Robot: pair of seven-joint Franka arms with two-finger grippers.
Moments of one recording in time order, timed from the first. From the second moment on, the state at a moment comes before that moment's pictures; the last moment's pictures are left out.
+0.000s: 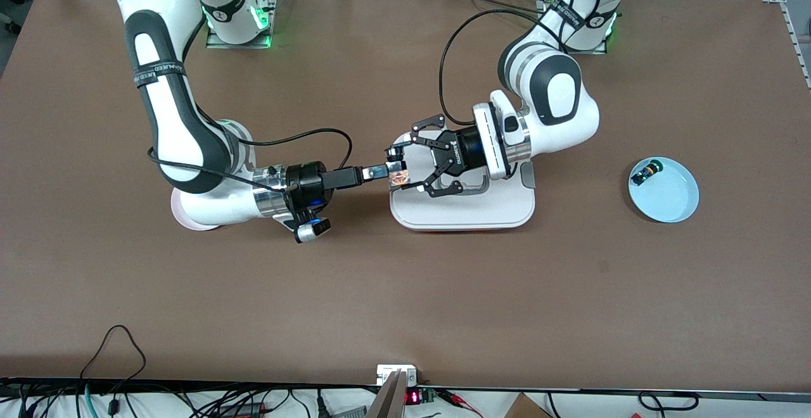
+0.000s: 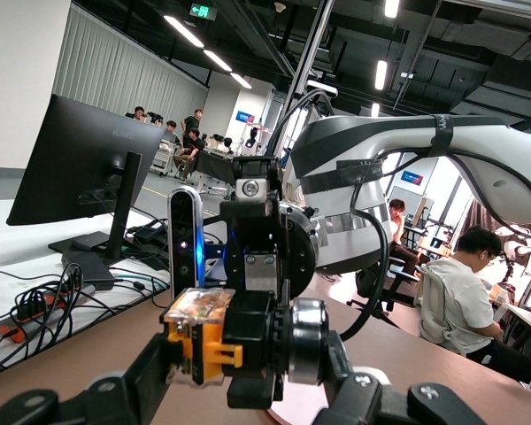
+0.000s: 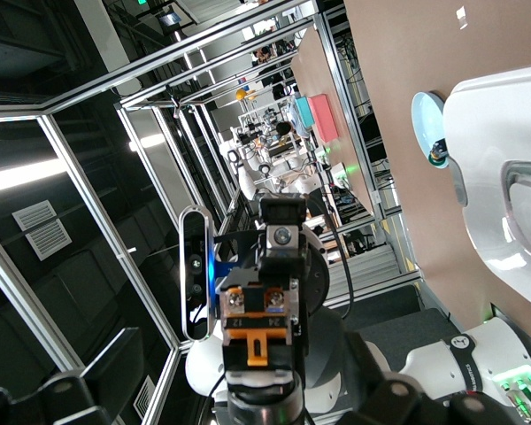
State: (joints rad) left arm -0.08 0.41 -0.52 -1.81 -1.98 2.38 2.07; right arm 0.39 0.66 -0.04 -1.45 1.75 1.68 -0.19
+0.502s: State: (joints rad) left arm -0.08 0.41 -0.52 -1.81 -1.98 2.38 2.07; right arm 0.40 0.67 -0.04 -1.45 1.75 1.68 -0.21
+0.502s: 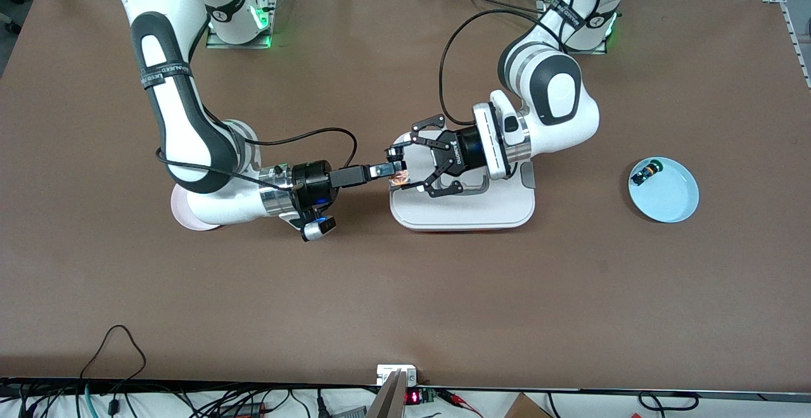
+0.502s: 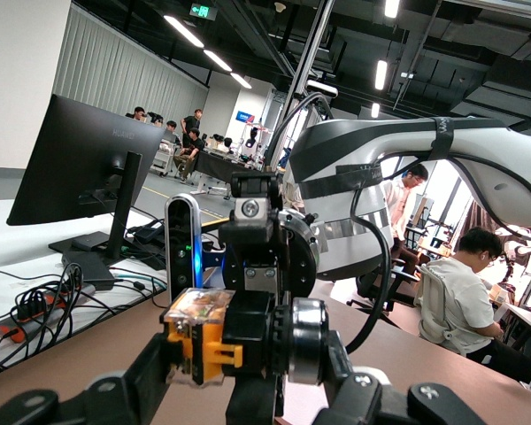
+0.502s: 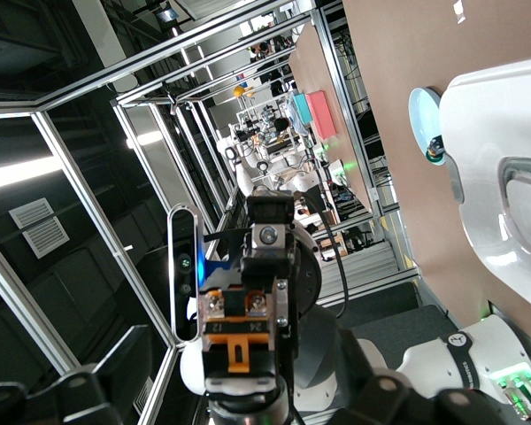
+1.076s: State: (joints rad) left arm -0.08 0.41 -0.52 -1.80 -1.98 2.39 2.09; right arm 0.40 0.69 -0.04 -1.45 1.82 1.67 -0.32
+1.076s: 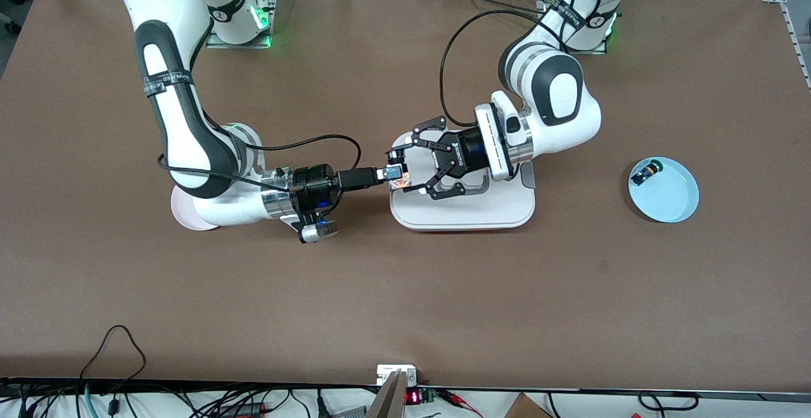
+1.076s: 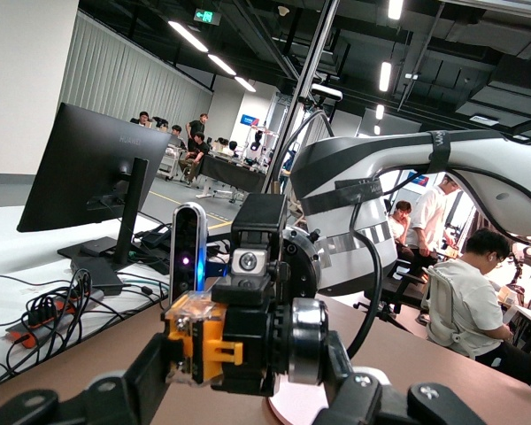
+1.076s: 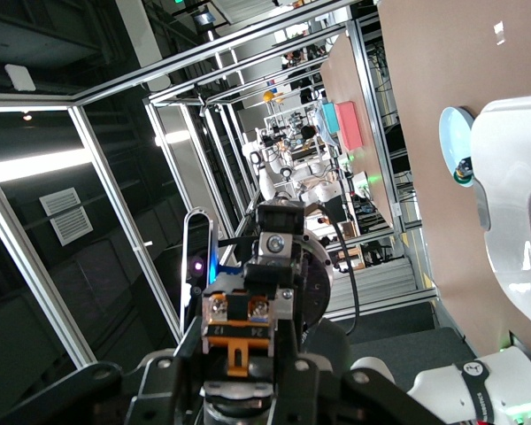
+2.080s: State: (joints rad) left arm 0.01 0.39 -0.51 -1.83 -1.95 2.31 2.10; right arm 0.42 0.70 -0.04 -1.44 1.85 1.69 -0.45
